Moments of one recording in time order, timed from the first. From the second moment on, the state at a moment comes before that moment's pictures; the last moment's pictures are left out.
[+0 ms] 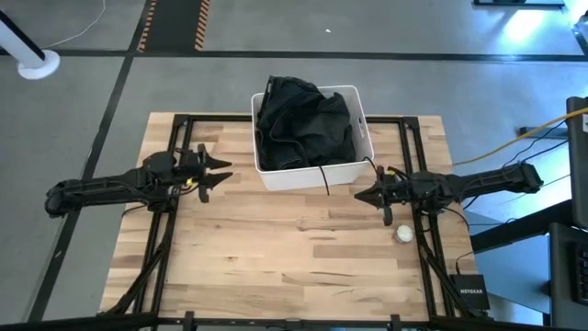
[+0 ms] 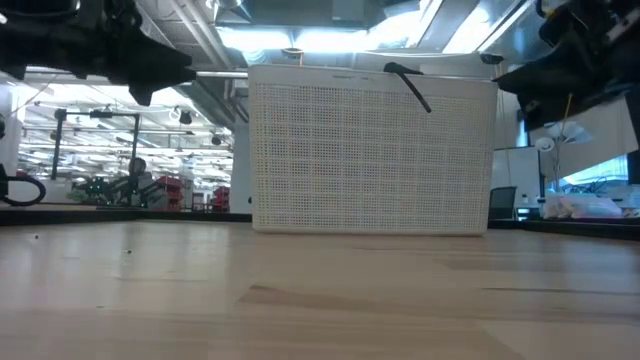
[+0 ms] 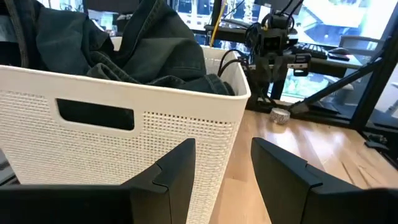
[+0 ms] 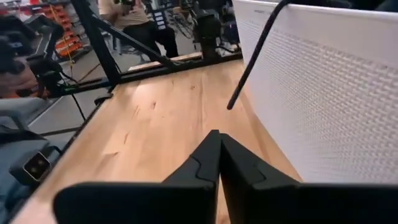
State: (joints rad) left arm 0.23 0.34 0.20 0.10 0.00 -0.11; right arm 0.14 0.43 0.16 0.08 0.08 0.24
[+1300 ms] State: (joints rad) left arm 0.09 0.01 0.01 0.03 -0.11 -0.09; right arm 0.14 0.33 0.01 0.13 0.27 0.23
